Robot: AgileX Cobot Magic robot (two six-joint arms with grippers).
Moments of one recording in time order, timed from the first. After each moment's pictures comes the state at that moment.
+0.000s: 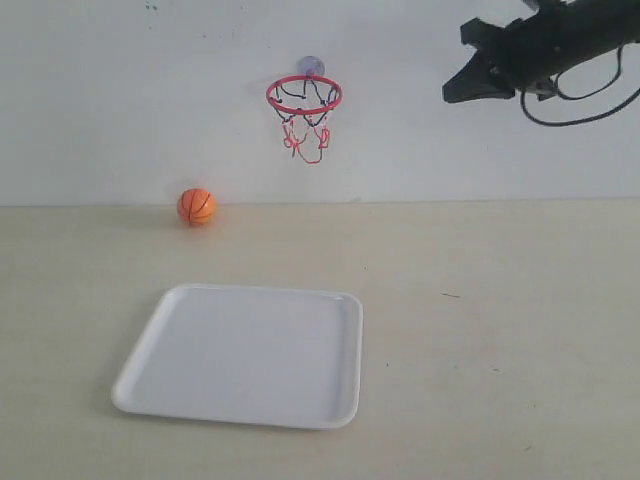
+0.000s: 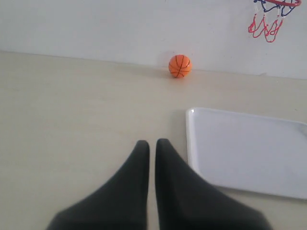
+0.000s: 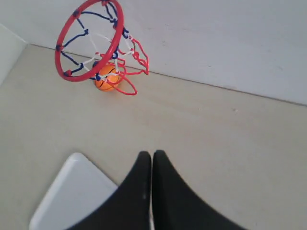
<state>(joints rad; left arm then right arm) 0.00 0.00 0.00 -0.15 0.30 0.02 -0.01 2.33 -2.38 0.88 1.19 -0.45</state>
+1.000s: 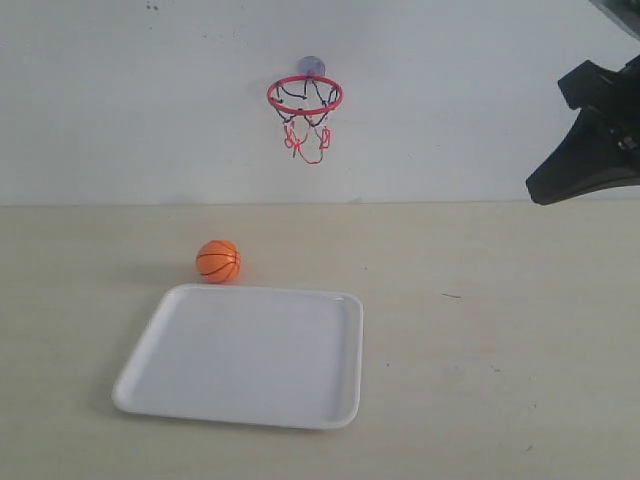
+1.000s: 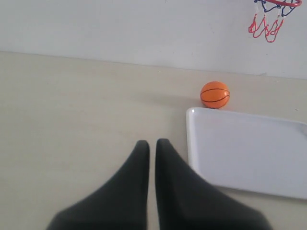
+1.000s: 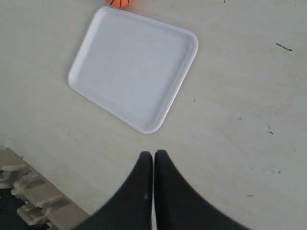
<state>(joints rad) 0.00 0.00 0.00 -0.15 0.30 0.02 -0.02 1.47 -1.30 0.72 1.23 -0.52</state>
